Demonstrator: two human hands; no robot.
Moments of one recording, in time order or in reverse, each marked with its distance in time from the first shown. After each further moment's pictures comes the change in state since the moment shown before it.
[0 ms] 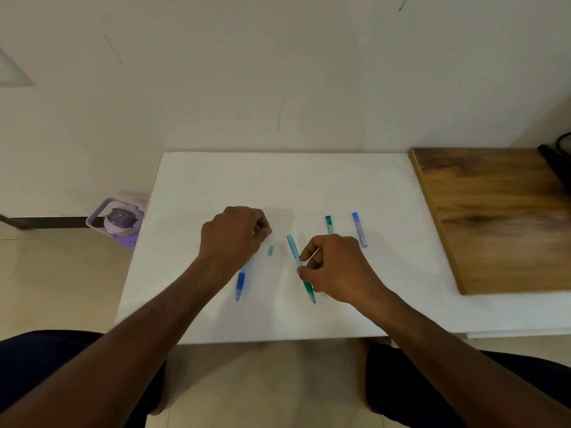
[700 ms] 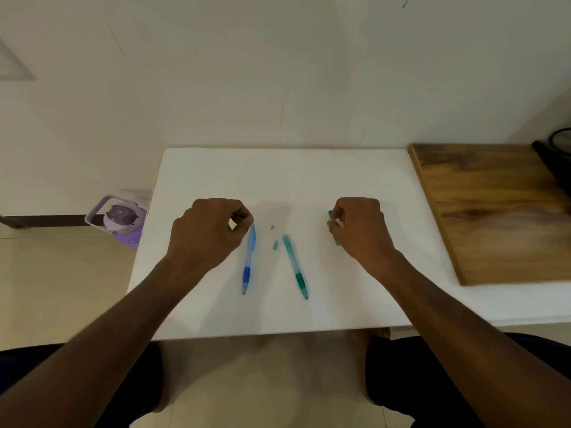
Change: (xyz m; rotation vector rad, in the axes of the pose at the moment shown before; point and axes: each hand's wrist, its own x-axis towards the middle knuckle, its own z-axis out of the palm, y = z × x) left_hand -0.020 -0.031 -0.035 -0.139 0.091 -0.003; right_hand 0.044 0.022 -0.030 -0.307 0.385 -0.107
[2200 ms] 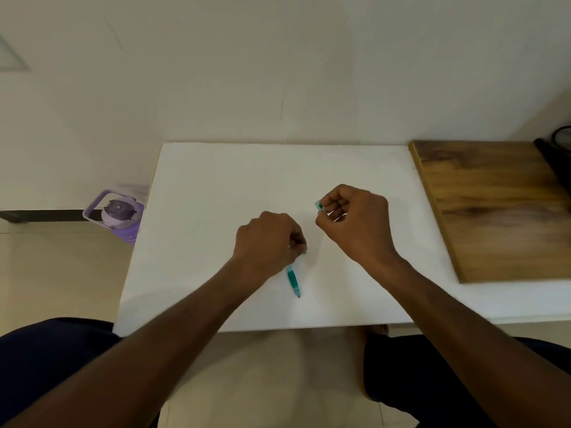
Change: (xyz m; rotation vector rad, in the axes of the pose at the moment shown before) left_hand -0.007 0.080 0.040 0.044 -0.282 0.052; right_hand -0.020 -0.025 -0.018 0.376 0.122 -0.046
